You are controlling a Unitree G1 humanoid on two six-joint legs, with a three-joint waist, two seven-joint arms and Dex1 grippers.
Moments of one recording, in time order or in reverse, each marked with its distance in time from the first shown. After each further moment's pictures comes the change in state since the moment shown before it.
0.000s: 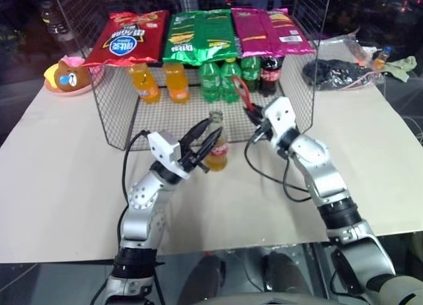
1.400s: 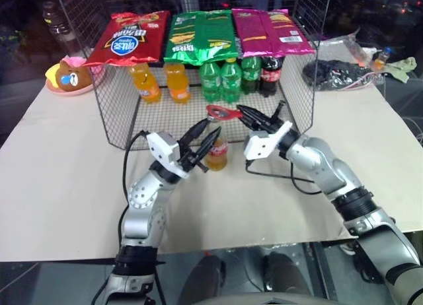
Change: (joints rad) left arm -0.017 -0.005 0.016 0.047 0.002 -0.043 -0.020; right arm -0.125 -0.198 0.164 0.192 -0.742 -0.658 -0.316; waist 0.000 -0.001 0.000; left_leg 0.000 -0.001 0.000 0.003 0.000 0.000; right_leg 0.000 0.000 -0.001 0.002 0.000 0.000
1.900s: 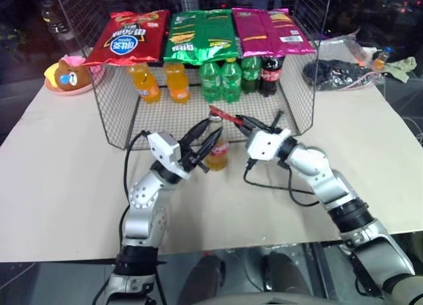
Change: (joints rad) left arm 0.000 -0.004 -0.002 -0.002 0.001 0.000 -0.005; right arm 0.081 0.037 -0.004 -0.085 0.249 0.119 0.202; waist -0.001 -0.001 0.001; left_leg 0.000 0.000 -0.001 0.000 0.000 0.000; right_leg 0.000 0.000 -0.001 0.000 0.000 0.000
